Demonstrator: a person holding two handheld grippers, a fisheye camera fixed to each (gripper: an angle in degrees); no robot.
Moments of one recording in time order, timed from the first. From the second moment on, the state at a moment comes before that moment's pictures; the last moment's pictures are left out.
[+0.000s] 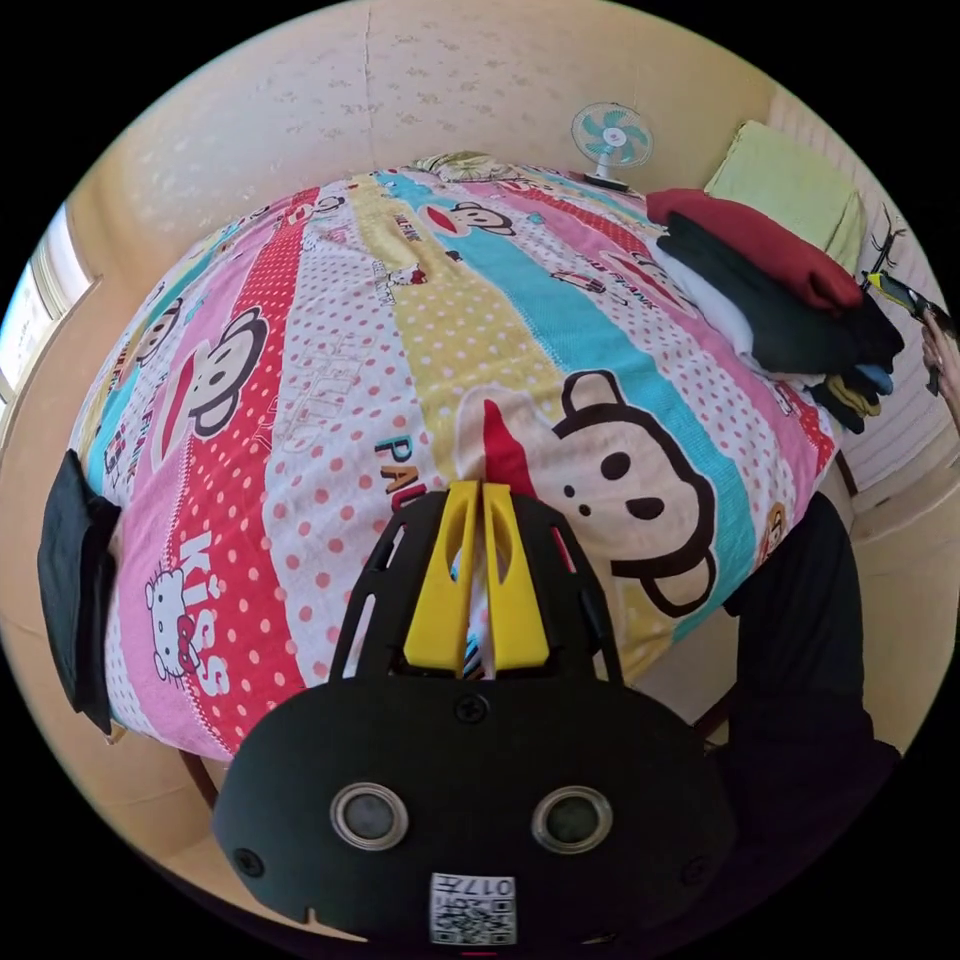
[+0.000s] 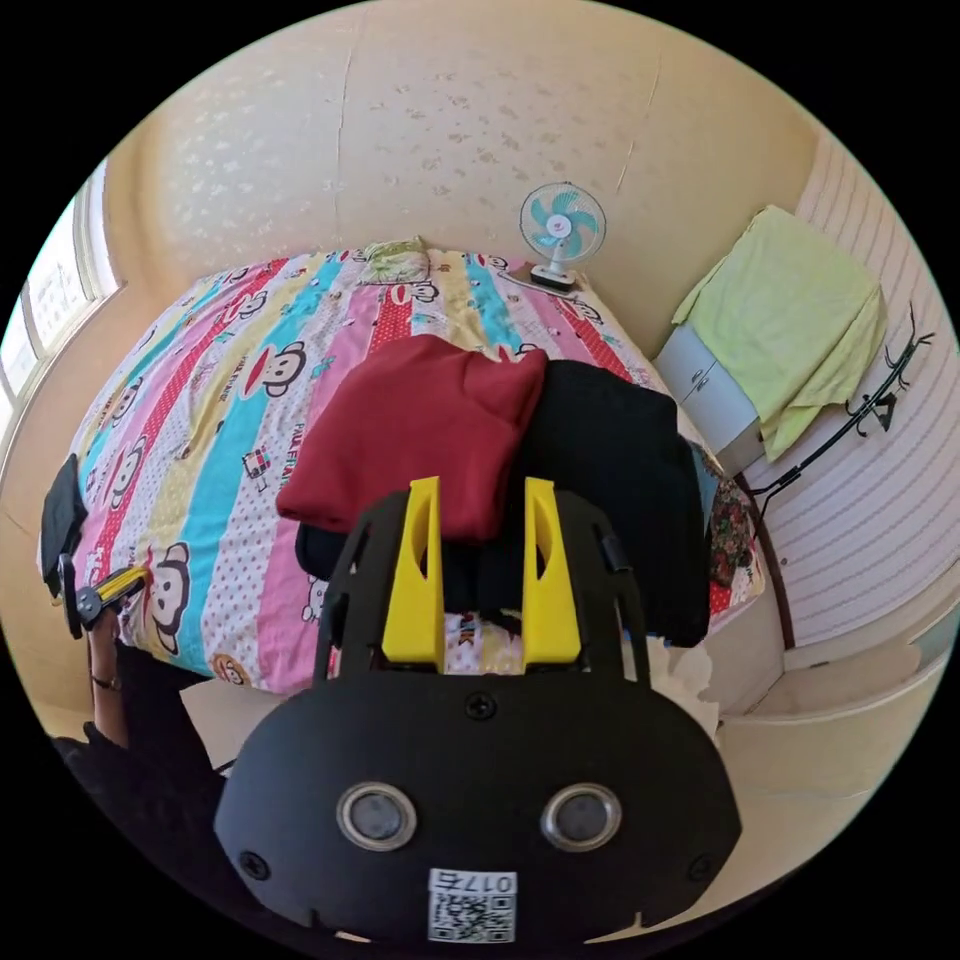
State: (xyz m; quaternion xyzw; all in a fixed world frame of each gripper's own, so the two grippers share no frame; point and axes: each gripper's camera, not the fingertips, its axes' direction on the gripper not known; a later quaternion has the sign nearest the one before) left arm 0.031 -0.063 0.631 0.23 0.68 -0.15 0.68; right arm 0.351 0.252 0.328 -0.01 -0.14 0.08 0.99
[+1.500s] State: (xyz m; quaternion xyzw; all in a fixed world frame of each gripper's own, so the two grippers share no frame) left arm -0.069 -0.023 0.762 0.20 0.85 -0.26 0.40; right arm -0.009 0.166 0.299 -0.01 -0.37 -0.16 0.91
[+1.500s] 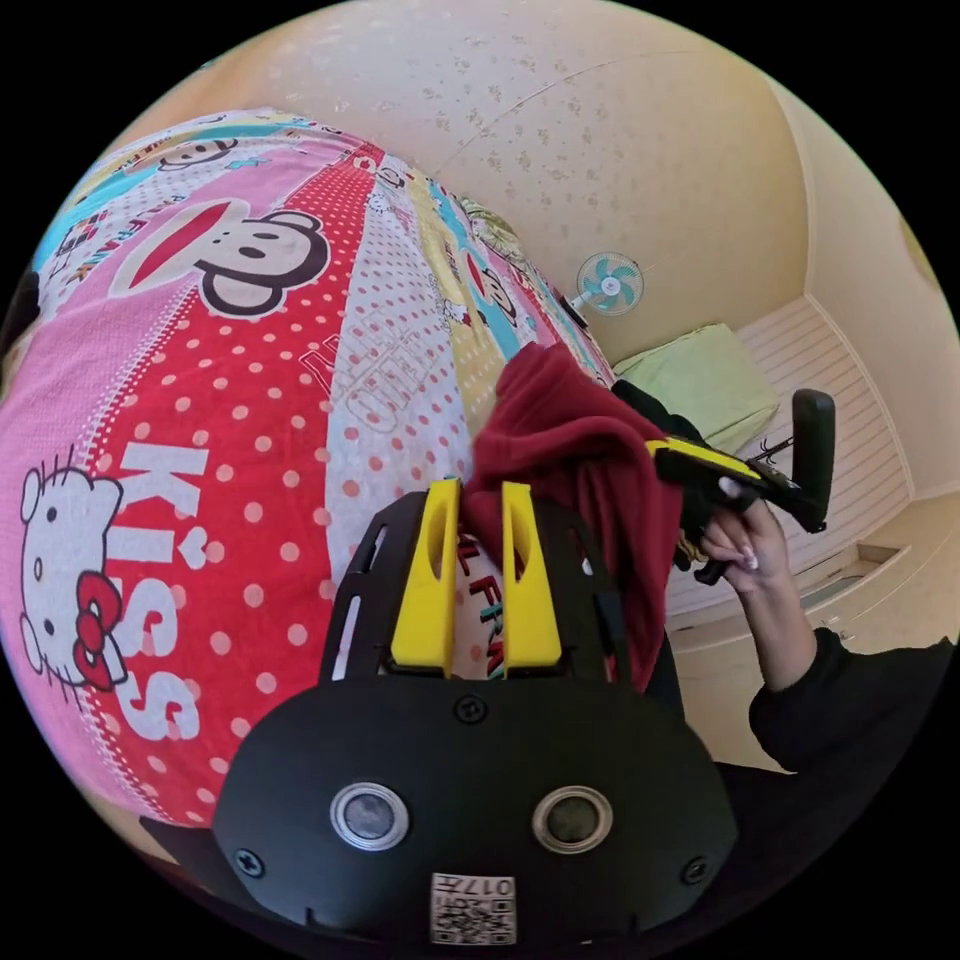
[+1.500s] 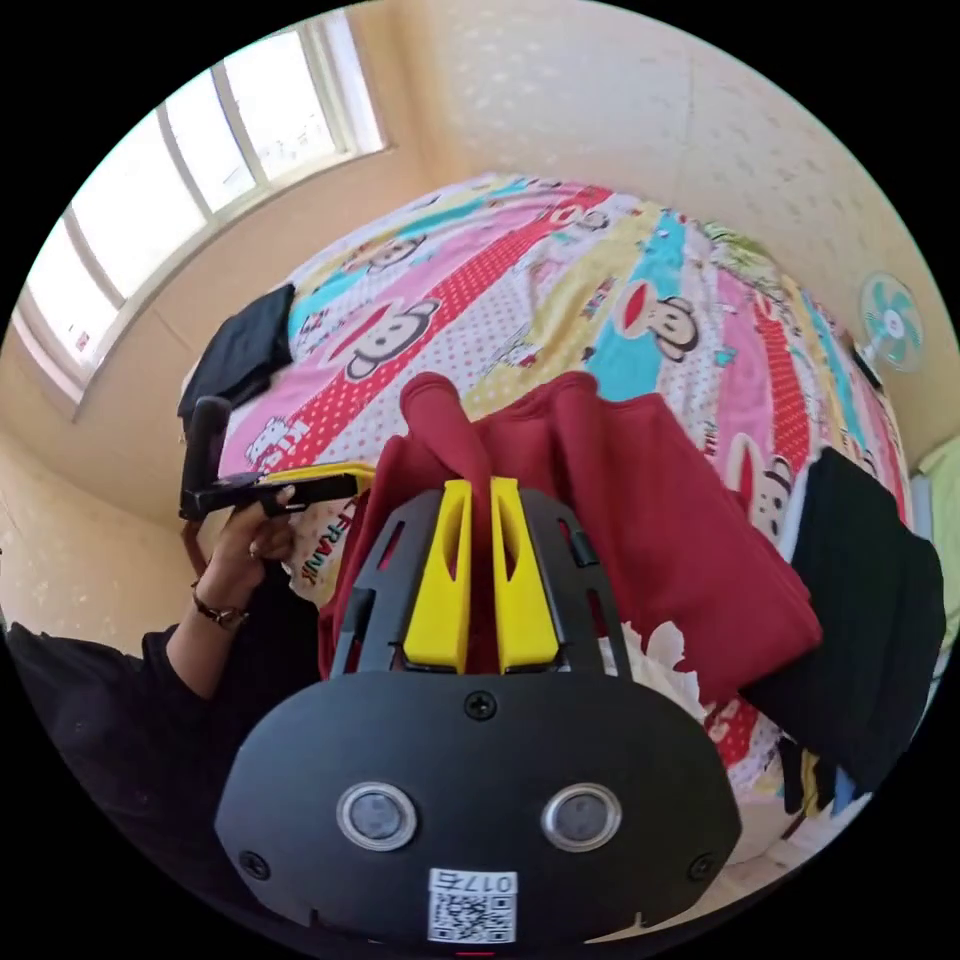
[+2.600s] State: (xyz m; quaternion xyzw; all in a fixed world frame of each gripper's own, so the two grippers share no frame) left arm -0.137 -0.060 0.624 0.17 0.86 -0.21 0.44; right arm 0.081 0.110 0.297 -0.13 -0.26 -0.36 0.89
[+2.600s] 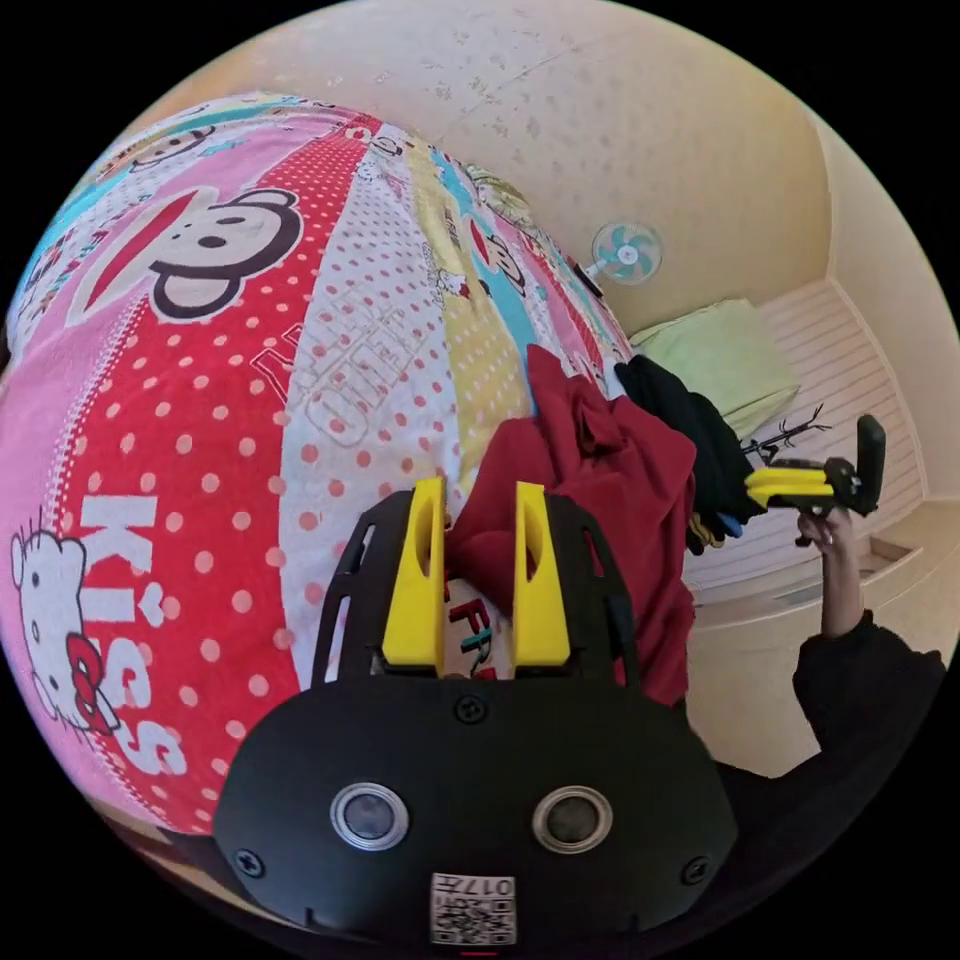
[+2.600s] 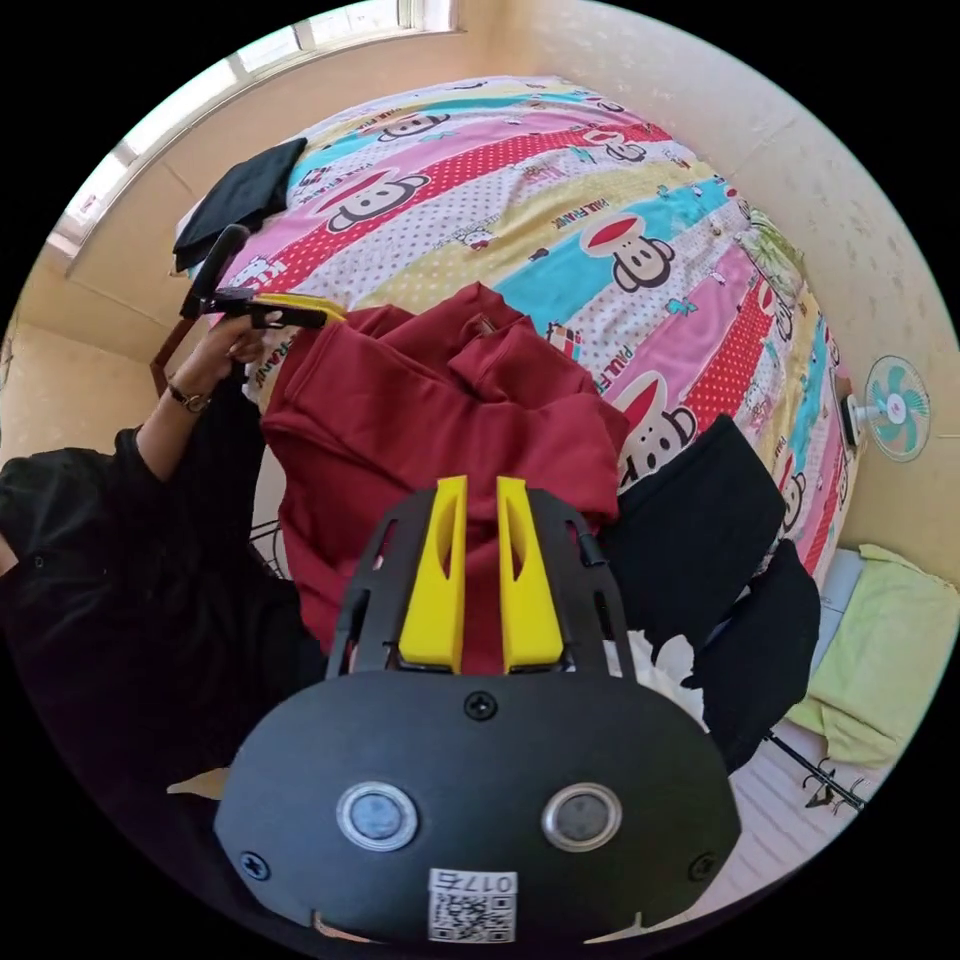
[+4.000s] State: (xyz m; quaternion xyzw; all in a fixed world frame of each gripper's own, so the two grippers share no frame) left arm -0.486 0.318 0.559 0.54 0.61 -0.54 0.20; right arm 0.282 0.500 -0.052 0.52 -0.17 0.14 0.82
